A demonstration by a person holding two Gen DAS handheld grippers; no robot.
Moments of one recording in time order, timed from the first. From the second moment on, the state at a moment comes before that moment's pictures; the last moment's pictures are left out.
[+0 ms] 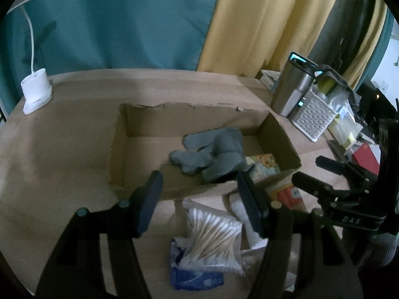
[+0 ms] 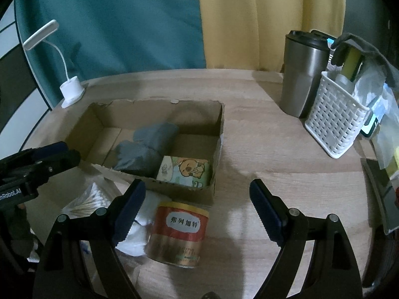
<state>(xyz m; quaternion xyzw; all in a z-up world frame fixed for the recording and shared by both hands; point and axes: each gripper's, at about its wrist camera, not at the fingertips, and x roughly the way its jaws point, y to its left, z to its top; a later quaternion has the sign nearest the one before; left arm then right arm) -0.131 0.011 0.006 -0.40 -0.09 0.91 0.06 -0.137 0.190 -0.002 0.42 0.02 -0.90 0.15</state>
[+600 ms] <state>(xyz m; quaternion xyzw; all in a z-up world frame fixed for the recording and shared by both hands) -0.111 0.015 -0.005 -0.41 -0.09 0.90 0.06 -0.122 0.193 -0.011 0.42 0.02 -0.89 0.16</state>
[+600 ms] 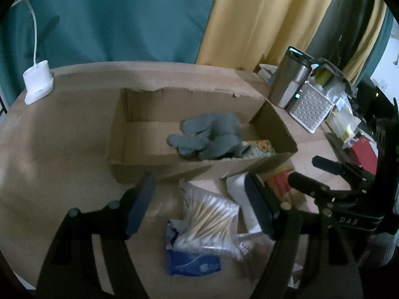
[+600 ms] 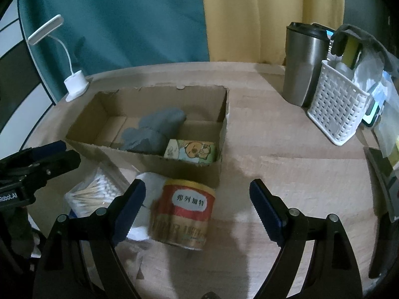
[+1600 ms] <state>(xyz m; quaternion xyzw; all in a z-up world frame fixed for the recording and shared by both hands) -0.104 0.037 -0.043 -0.46 -0.04 0.88 0.05 -0.119 0.197 -0.034 0.44 0.01 -0.88 0.19</state>
